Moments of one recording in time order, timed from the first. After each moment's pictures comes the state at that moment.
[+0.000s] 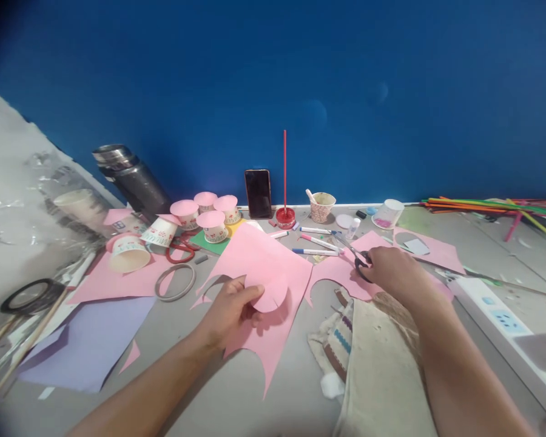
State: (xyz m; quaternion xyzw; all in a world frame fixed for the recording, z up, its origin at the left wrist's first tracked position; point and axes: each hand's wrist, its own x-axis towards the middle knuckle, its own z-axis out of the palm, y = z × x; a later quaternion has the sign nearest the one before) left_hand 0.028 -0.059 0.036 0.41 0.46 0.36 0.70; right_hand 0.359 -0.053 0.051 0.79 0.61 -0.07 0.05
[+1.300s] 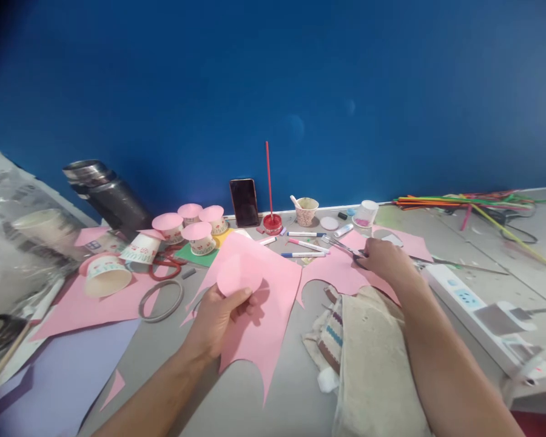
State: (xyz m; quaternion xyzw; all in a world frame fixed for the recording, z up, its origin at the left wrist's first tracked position) left_hand 0.026 -0.056 0.041 0.37 0.47 0.43 0.67; right_hand 0.393 -0.043 0.038 0.85 0.52 -0.06 0.03
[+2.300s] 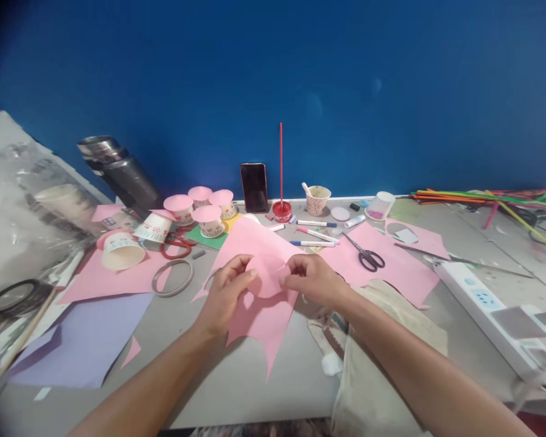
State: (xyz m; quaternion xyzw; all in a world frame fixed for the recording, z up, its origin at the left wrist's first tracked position) left_hand 0.025 -0.060 0.042 0.48 0.45 0.44 0.61; right_hand 0.229 -0.068 0.044 0.57 0.55 -0.51 -0.33
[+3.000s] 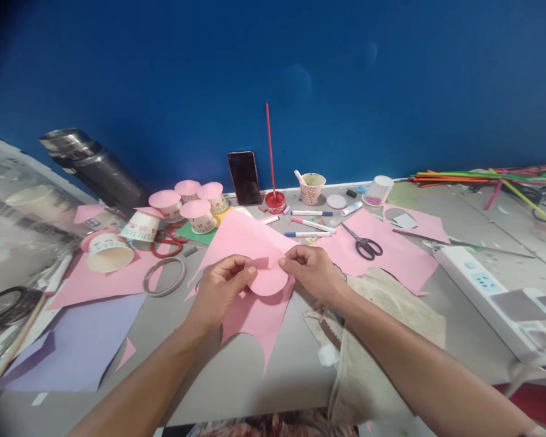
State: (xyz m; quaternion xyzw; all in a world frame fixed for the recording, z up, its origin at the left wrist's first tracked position) left_hand 0.022 -0.051 0.043 0.54 0.48 0.40 0.57; right_hand 0.233 -0.073 0.033 0.61 0.53 -0.44 -0.39
